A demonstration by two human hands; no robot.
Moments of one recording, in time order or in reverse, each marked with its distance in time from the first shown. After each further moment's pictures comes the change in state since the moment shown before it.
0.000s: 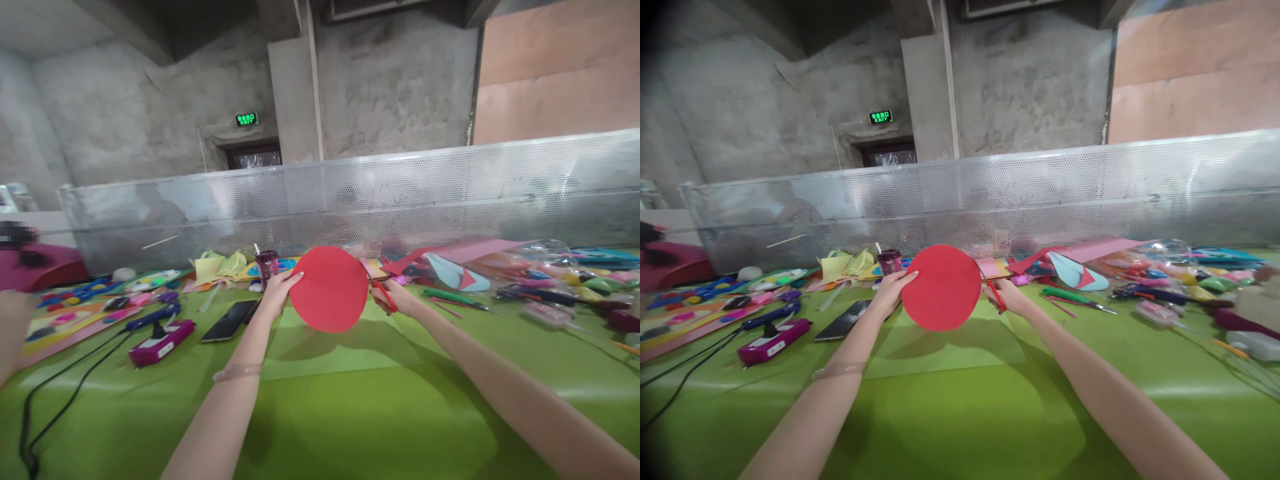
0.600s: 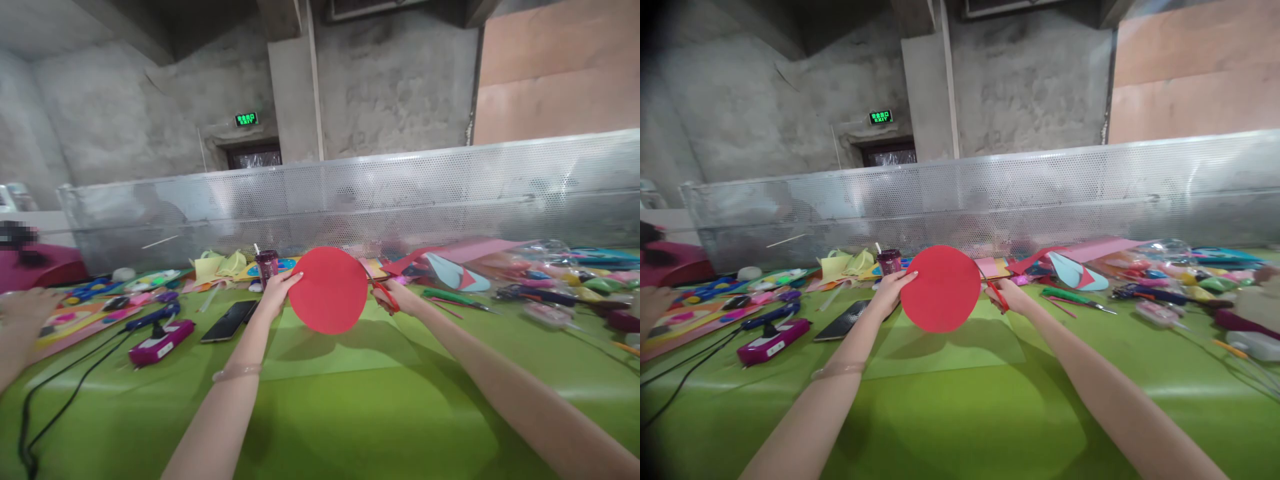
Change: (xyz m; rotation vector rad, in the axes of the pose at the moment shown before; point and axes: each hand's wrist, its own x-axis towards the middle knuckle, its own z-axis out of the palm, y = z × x) left_hand 0.000 0.000 -0.002 0.002 -0.001 -0.011; right_hand 0.002 0.008 -0.008 -0.033 -0.043 -0.012
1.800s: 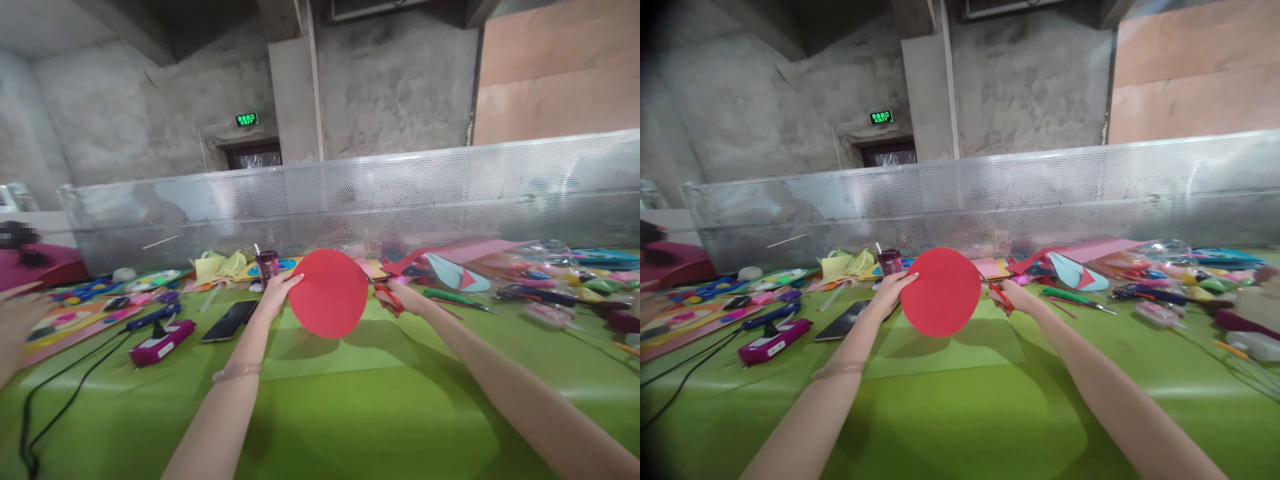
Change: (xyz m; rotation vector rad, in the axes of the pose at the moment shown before) left_hand 0.003 -0.004 -0.004 0.036 -0.034 0.001; right_hand -0.004 -0.003 -0.010 -0.107 -0.087 0.040
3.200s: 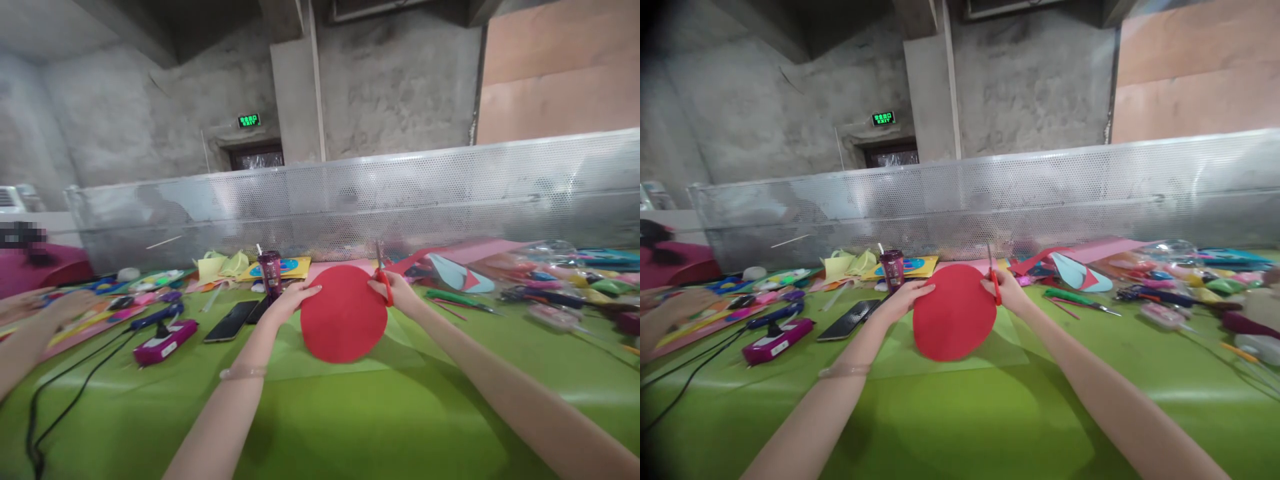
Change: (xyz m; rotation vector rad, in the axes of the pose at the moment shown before) left_hand -0.011 -0.005 0.018 0.088 -0.297 -0.211; right_hand 0.000 -0.029 0.021 0.230 0.351 -0.155
